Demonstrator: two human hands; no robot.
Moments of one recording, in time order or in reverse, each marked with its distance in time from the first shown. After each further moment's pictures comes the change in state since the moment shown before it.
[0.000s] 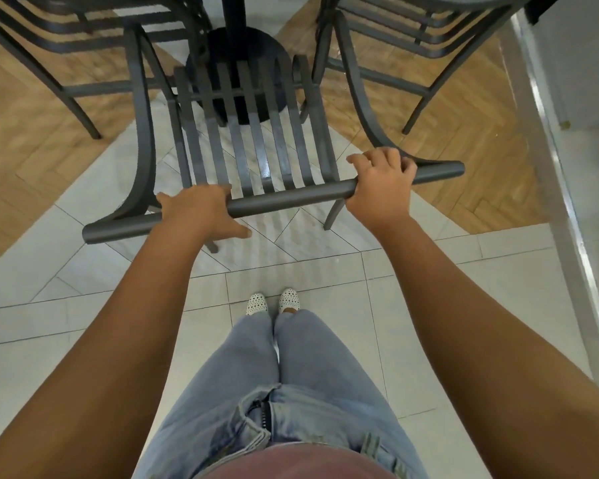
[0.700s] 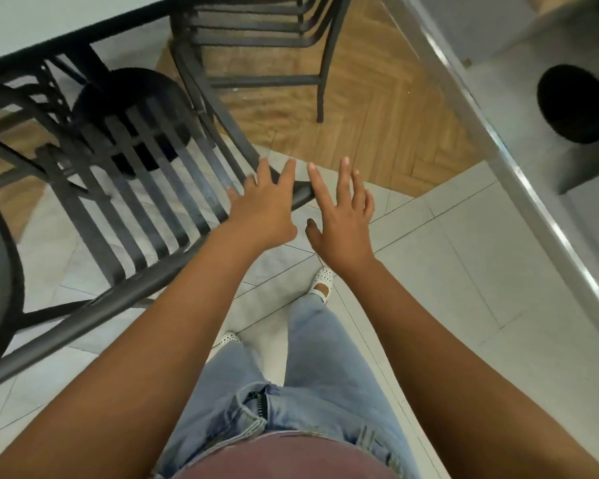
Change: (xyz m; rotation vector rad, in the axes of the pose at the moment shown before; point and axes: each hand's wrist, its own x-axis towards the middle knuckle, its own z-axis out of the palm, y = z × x) left_hand 0.042 0.277 -0.006 0.126 0.018 0.438; right_hand -0.027 0.135 0.007 0.250 0.015 0.326
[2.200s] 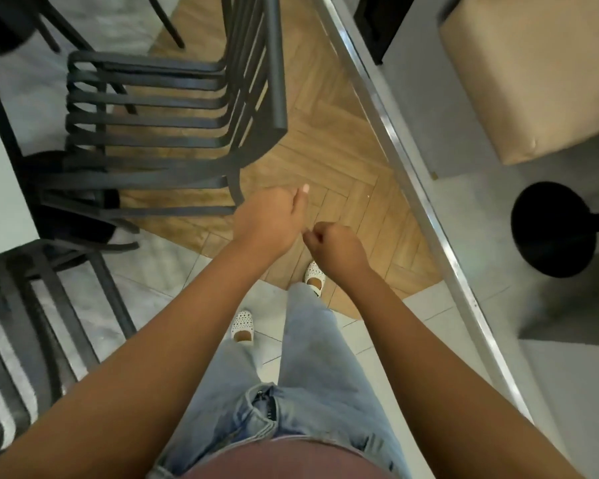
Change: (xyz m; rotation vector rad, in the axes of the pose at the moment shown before) left_hand 0.470 0.298 -0.218 -0.295 0.374 -0.023; right_hand 0.508 0.307 -0.142 0.219 -0.383 0.088
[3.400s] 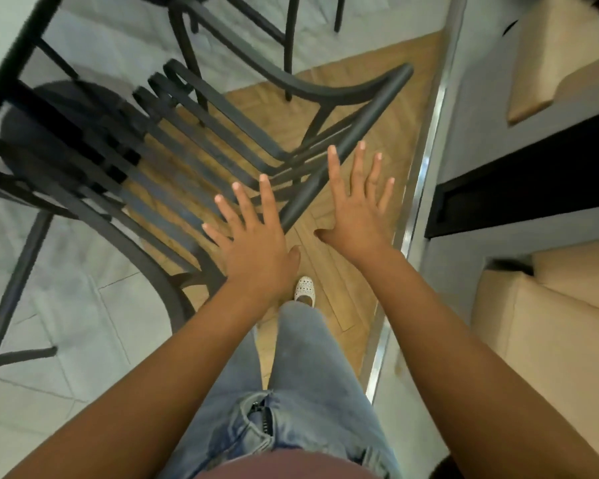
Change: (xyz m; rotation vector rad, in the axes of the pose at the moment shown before) left_hand 0.269 0.048 -0.042 -0.080 0.255 -0.801; right_hand 0.351 -0.110 -0.213 -0.684 -0.023 -0.774
